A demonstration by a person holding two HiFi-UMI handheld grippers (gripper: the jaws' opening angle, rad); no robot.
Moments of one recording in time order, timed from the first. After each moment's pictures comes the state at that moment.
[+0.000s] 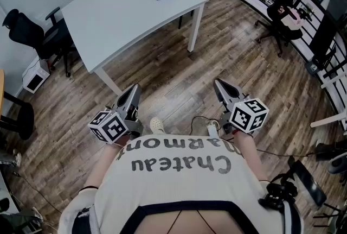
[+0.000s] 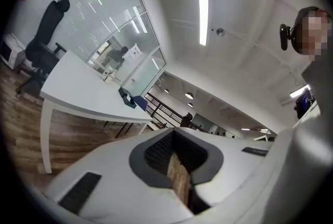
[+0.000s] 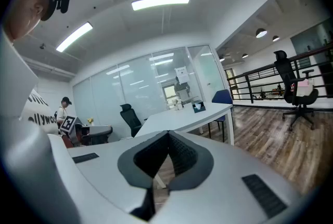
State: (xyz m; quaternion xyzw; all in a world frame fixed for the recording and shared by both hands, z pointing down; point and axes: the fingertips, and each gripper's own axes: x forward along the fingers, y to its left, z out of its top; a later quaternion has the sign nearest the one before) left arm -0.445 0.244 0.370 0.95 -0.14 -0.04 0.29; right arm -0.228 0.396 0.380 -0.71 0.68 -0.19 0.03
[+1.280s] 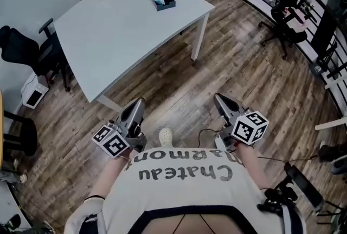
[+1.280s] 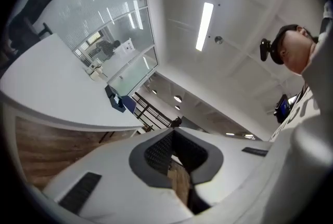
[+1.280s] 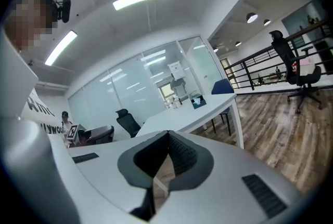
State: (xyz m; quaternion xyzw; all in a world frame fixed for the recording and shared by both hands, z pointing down) left arm -0.393 0.142 0.371 0.95 -0.06 -0.08 0.30; right arm -0.187 0.291 0.413 -0.70 0.67 -0.24 0.08
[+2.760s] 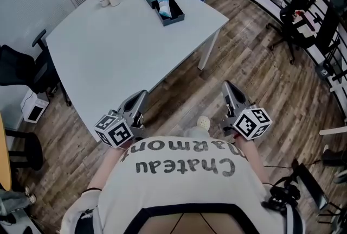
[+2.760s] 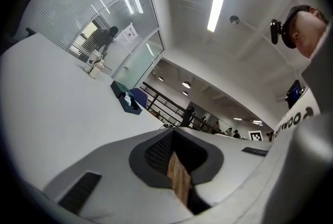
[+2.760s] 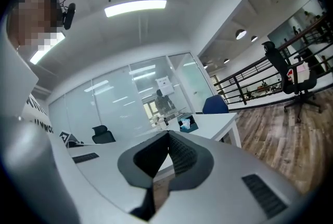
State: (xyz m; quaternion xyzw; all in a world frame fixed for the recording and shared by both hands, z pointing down) left arm -0.280 -0.053 0.400 0.95 -0.08 0.03 0.29; right arm -0.064 0.108 0.396 -0.76 0.61 -0.18 0.14
